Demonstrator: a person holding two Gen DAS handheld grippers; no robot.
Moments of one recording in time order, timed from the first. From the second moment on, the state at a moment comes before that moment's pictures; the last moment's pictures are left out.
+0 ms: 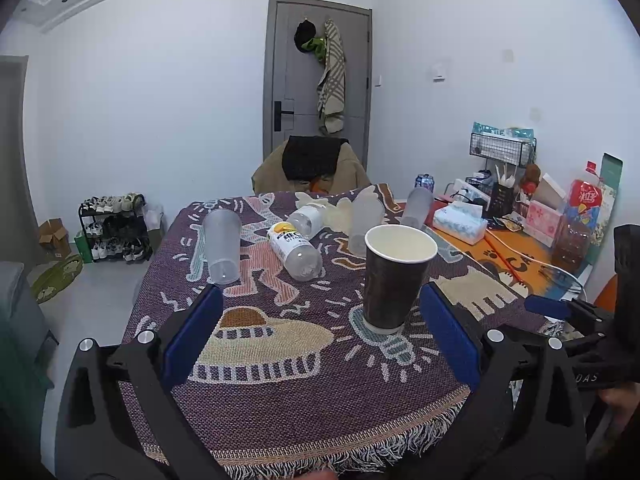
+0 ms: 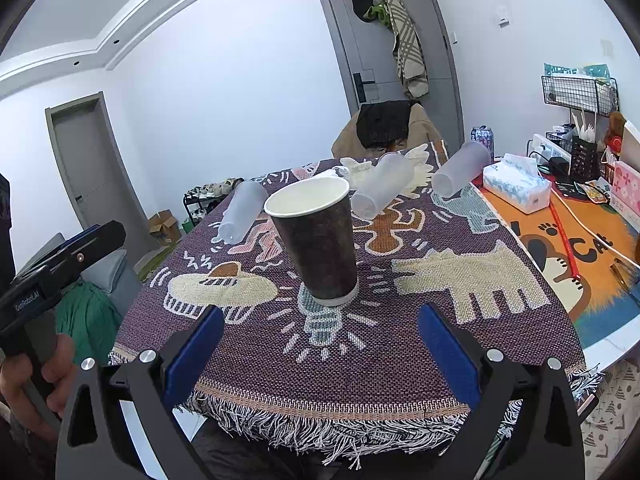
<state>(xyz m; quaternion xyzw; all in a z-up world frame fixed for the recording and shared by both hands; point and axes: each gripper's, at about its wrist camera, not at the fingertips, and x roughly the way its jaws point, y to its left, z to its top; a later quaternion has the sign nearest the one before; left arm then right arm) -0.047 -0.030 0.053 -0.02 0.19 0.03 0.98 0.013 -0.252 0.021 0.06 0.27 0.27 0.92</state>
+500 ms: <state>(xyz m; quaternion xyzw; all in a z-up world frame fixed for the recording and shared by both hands) -0.046 -0.029 0.052 -0.02 0.20 0.02 0.98 0.015 -0.251 0.020 0.06 0.27 0.27 0.92</state>
